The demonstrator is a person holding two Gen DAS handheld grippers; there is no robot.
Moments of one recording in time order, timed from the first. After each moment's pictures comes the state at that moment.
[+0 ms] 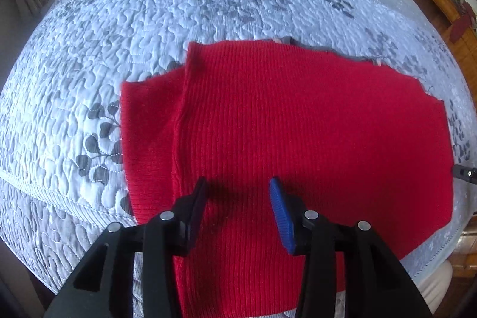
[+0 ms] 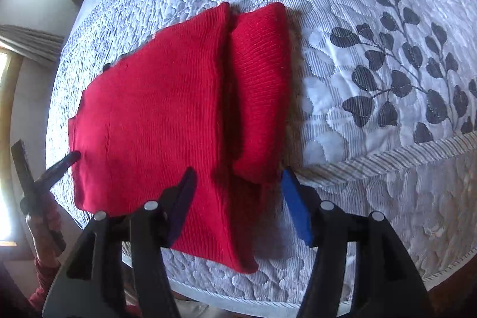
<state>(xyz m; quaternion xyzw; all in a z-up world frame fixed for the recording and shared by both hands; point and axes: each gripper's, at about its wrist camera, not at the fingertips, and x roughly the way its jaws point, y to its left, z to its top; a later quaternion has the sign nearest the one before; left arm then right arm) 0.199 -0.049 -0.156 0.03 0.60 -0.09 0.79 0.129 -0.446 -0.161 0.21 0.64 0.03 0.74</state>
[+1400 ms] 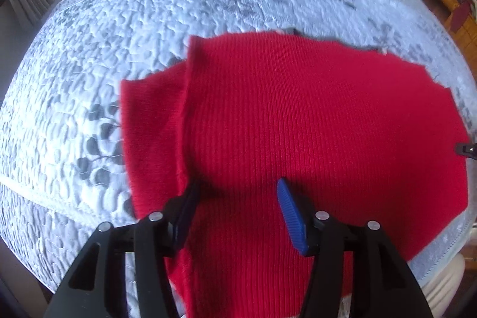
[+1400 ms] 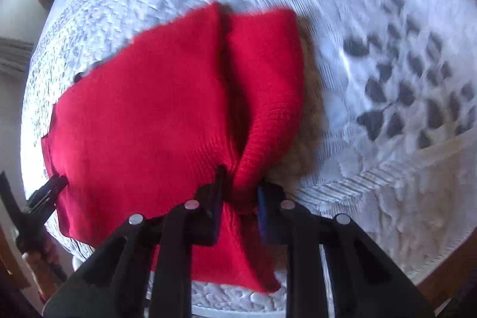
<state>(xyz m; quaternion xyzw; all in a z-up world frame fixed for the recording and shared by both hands) 0.195 -0.041 -0.154 0.04 0.59 -0.09 0.80 0.155 -0.400 -0.138 0.15 0.64 -0.04 0.75</state>
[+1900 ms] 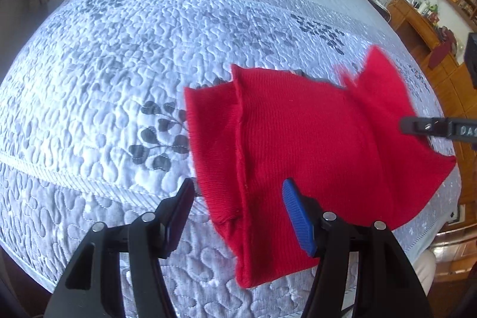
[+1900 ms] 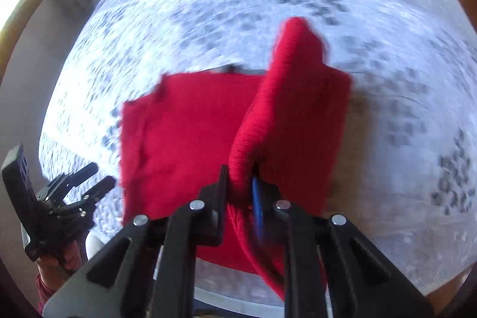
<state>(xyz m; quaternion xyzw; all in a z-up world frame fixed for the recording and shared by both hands) 0.171 0.040 -0.109 -0.04 0.56 -0.12 0.82 0.207 -0.176 -0.091 0.03 0.63 0.10 0.77</state>
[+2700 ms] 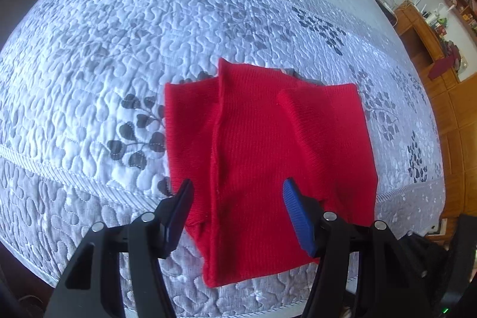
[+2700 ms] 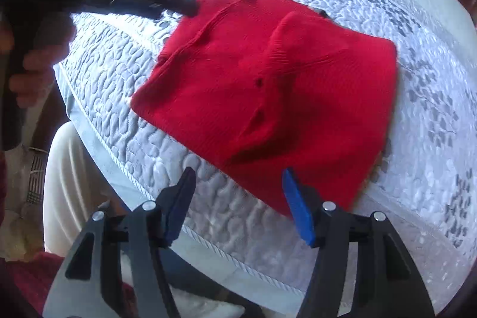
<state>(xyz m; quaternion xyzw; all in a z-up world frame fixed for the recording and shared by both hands) 0.192 0.014 -0.103 -0.08 0.60 -0.12 0.78 0.073 -0.131 -0.128 -0.12 0.60 0.21 0.76</state>
